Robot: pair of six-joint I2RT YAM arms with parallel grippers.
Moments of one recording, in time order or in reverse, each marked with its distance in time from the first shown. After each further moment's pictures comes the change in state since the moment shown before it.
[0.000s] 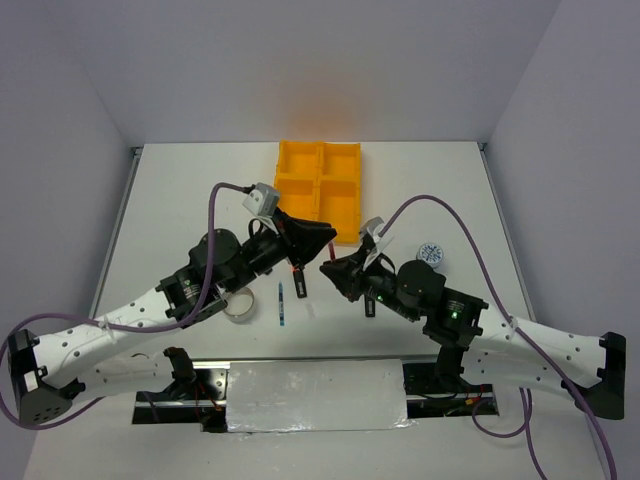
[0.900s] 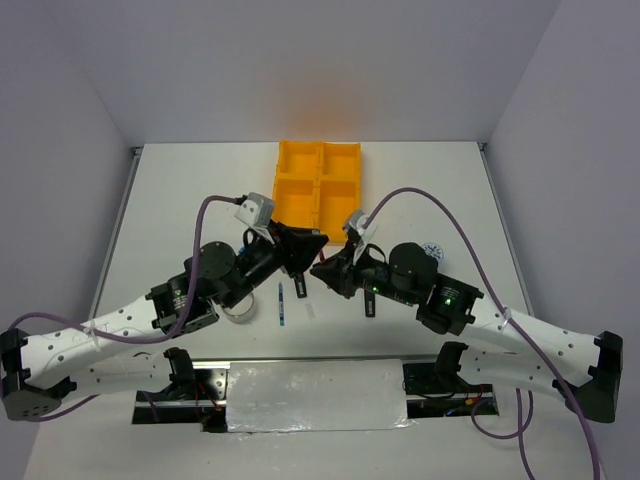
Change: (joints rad) left arm -0.122 -0.056 0.001 -0.068 -0.274 0.037; right arm -0.092 0.092 0.105 -0.084 -0.281 -0.059
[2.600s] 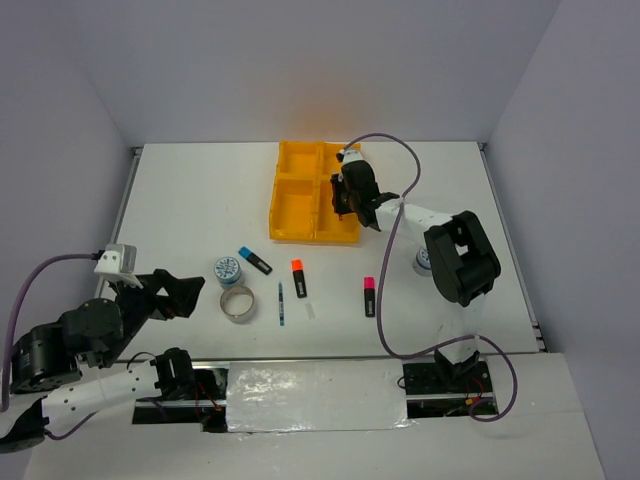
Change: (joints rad) left arm -0.032 -0.690 0.044 -1.147 -0.446 -0.190; right arm -0.541 1.022 0.495 0.058 0.127 0.028
